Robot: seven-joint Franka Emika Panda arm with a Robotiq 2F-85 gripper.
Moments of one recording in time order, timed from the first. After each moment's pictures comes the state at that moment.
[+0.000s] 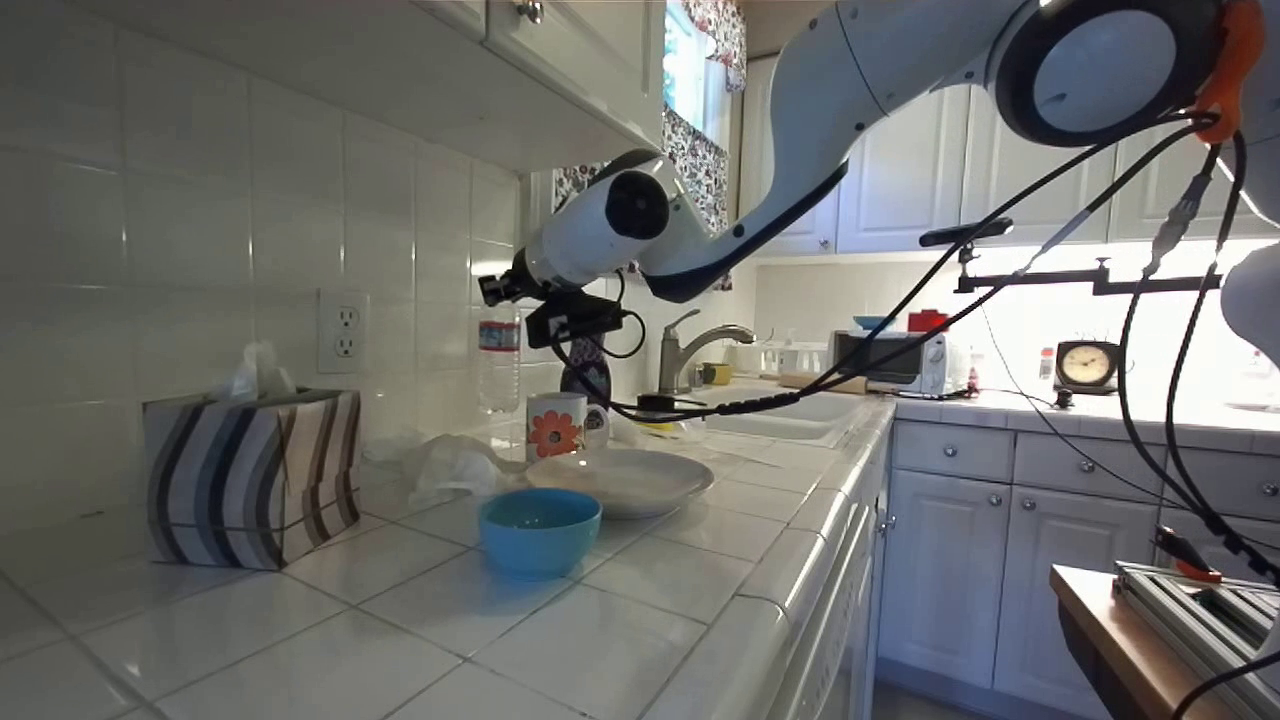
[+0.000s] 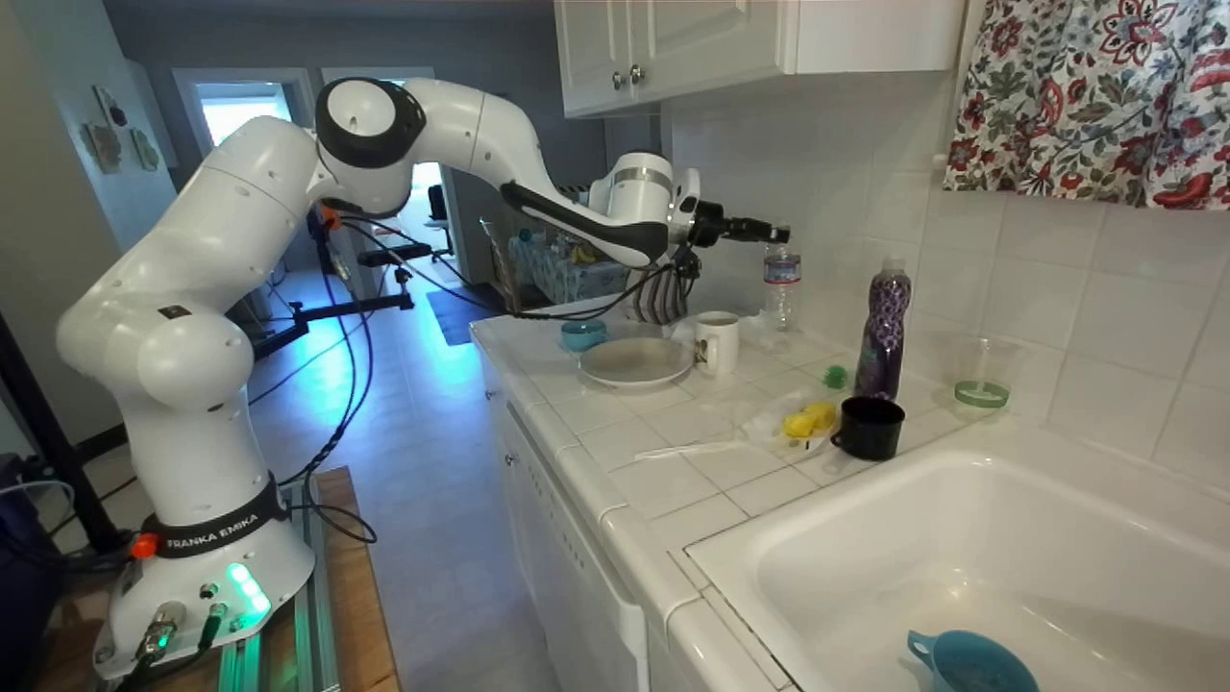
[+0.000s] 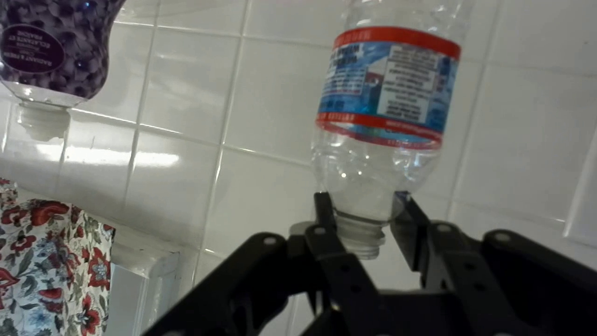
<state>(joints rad) 0.50 0.81 -0.77 -1.33 -1.53 2.90 1.94</state>
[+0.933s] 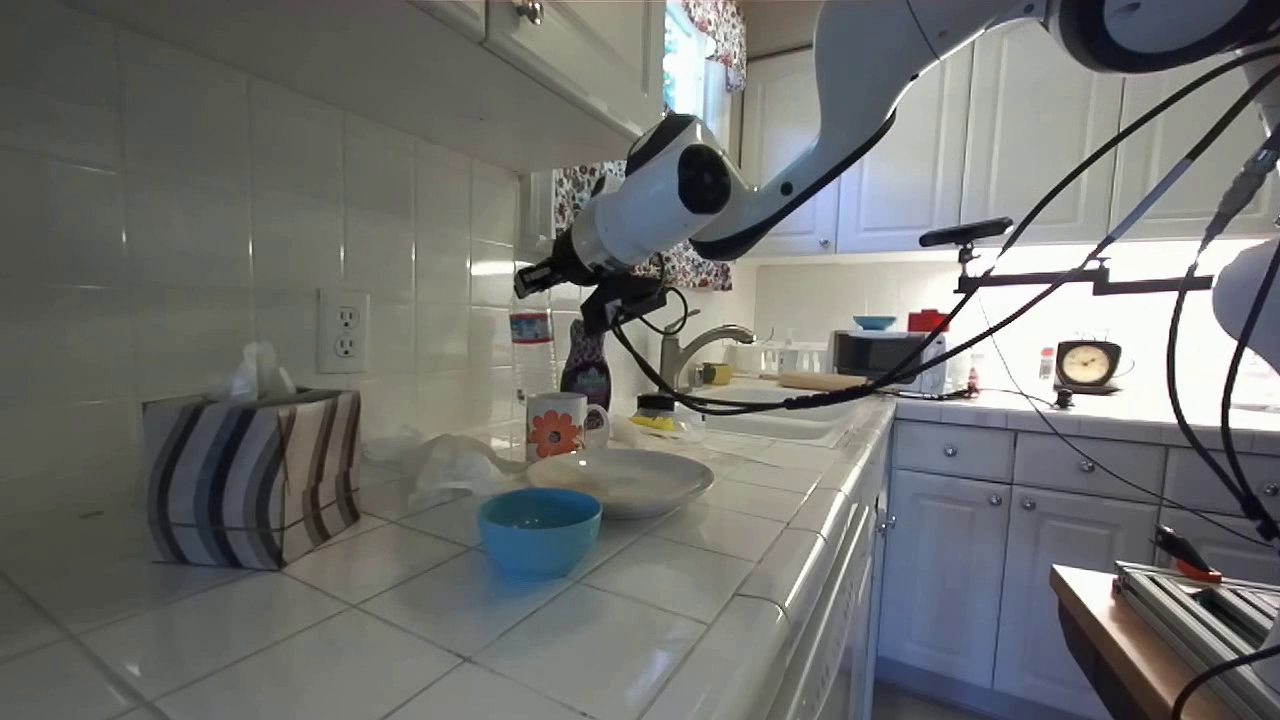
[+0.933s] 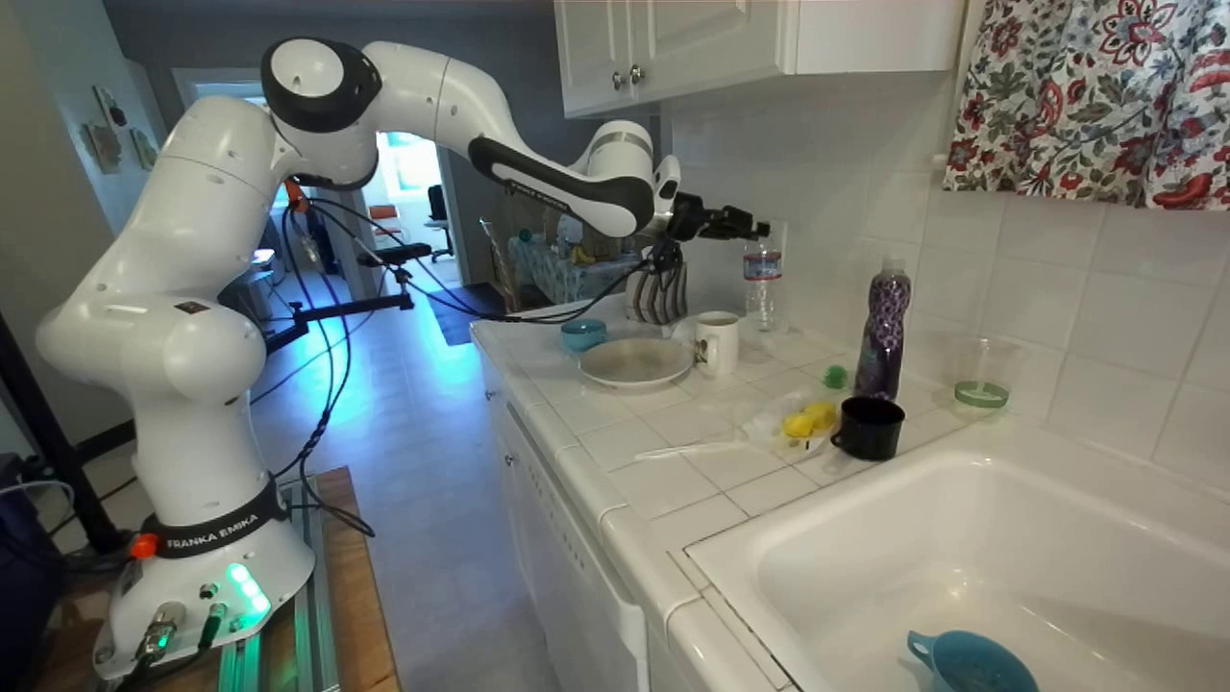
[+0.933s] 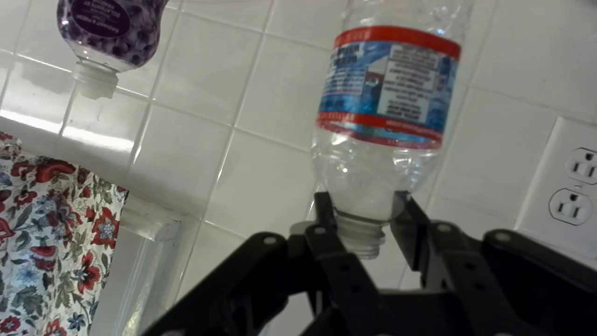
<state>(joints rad) 0.66 0.67 -0.92 -1.53 -1.84 3.02 2.08</state>
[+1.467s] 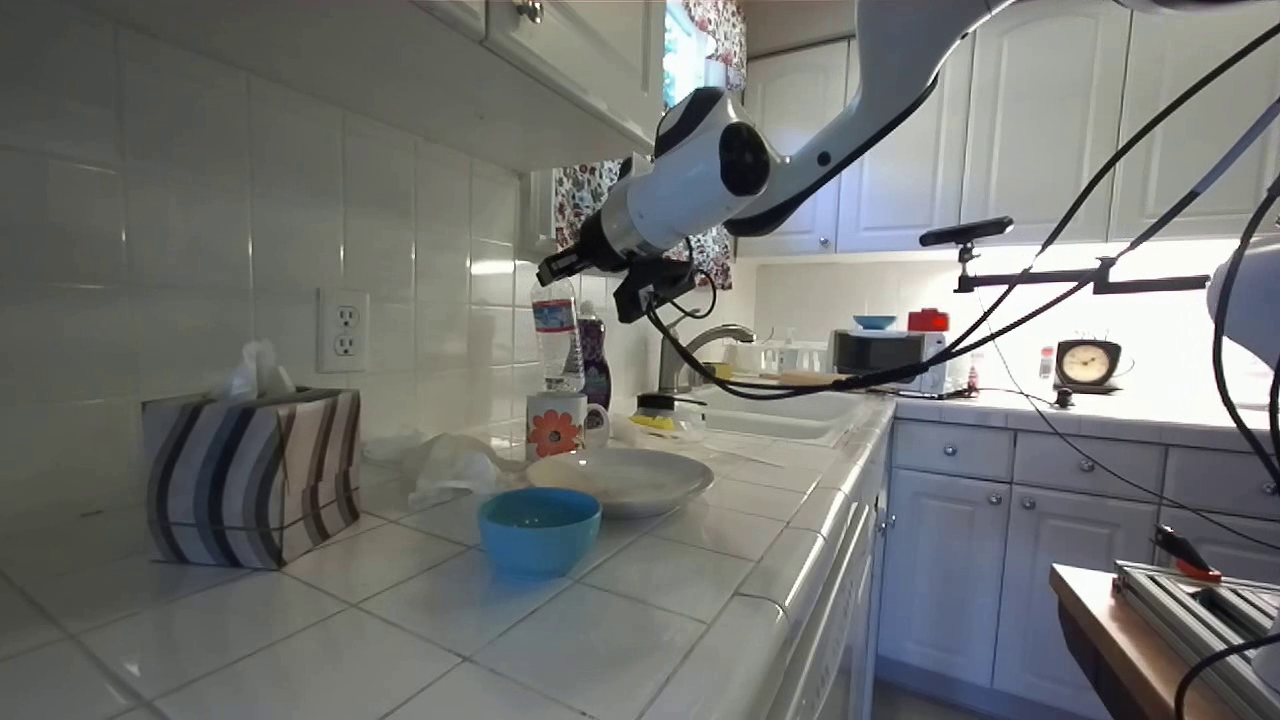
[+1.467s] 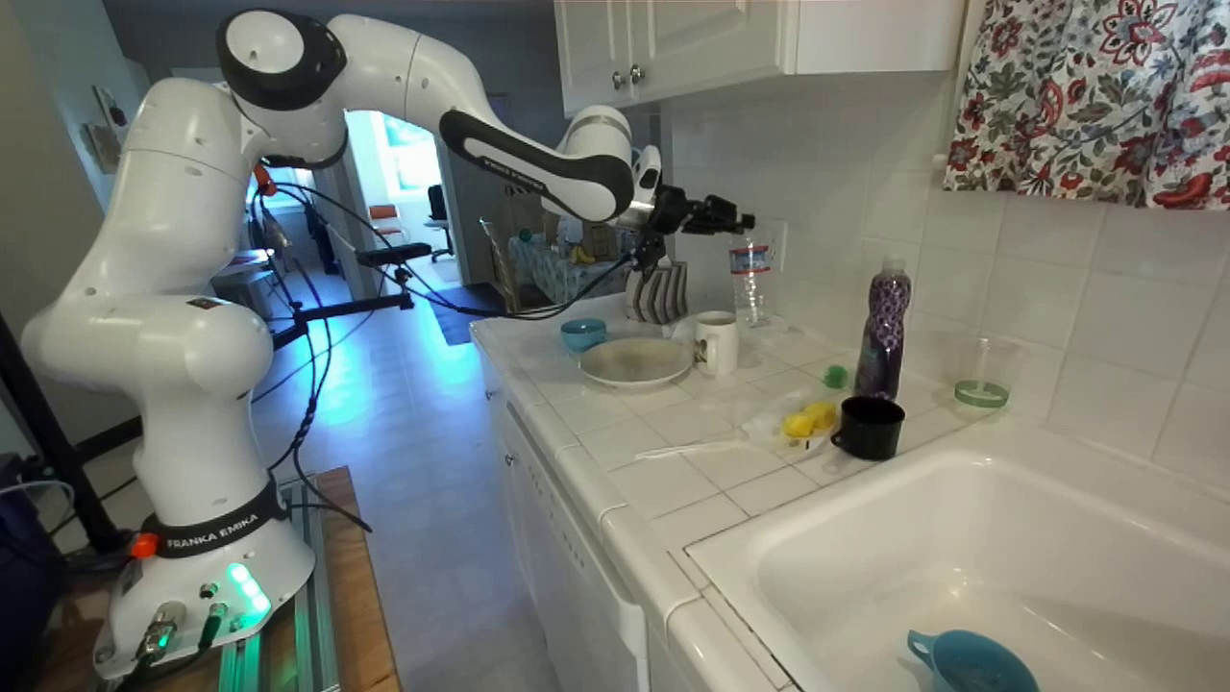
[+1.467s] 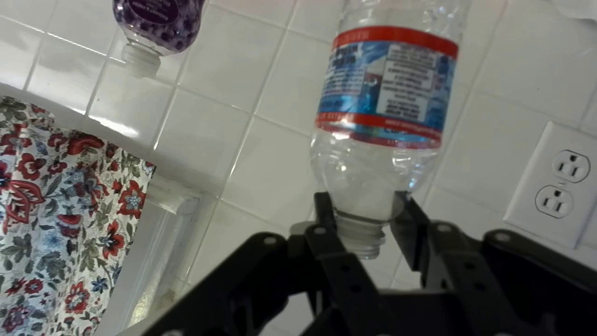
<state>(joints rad) 0.79 0.56 -1.01 -1.67 -1.99 2.99 2.12</state>
